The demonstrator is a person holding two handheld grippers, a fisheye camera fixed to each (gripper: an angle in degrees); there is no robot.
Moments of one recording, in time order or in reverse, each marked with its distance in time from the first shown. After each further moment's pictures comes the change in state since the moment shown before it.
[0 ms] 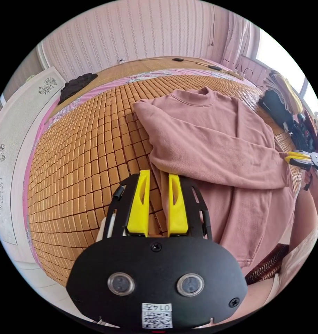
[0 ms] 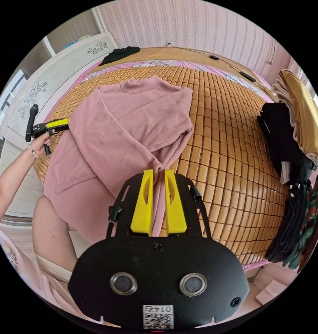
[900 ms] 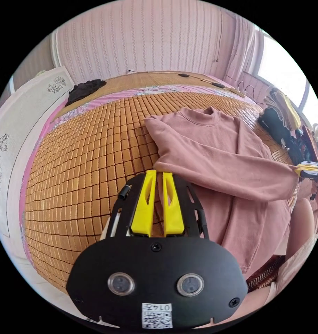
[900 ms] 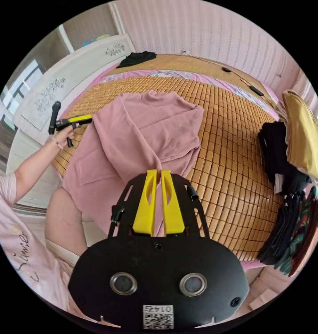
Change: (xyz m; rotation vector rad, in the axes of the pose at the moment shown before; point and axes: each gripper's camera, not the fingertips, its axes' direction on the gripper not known) left arm -0.060 -0.058 0.016 0.123 -0.052 -0.075; right arm 0.053 -0.011 0.013 1.160 0.049 0.124
